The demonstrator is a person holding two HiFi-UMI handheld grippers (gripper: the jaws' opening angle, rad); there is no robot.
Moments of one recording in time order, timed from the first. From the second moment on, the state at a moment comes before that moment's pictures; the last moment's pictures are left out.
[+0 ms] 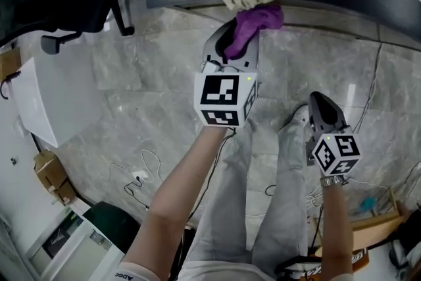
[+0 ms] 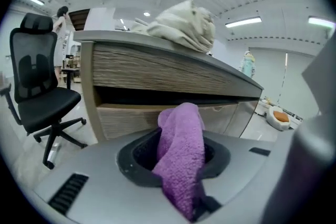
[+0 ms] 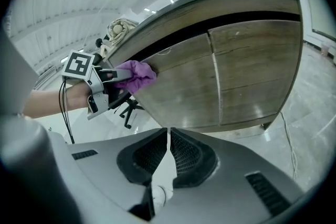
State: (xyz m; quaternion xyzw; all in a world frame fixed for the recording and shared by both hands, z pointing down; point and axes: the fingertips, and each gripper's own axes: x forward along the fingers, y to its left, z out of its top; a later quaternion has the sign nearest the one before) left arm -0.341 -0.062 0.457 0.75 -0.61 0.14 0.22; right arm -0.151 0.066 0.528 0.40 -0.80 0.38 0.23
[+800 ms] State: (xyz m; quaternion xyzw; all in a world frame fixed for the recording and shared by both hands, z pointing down) left arm -0.365 0.002 0.441 0.74 -0.63 0.12 0.20; right arm -0.210 0.082 0.528 0.36 -0.82 0.38 0.22
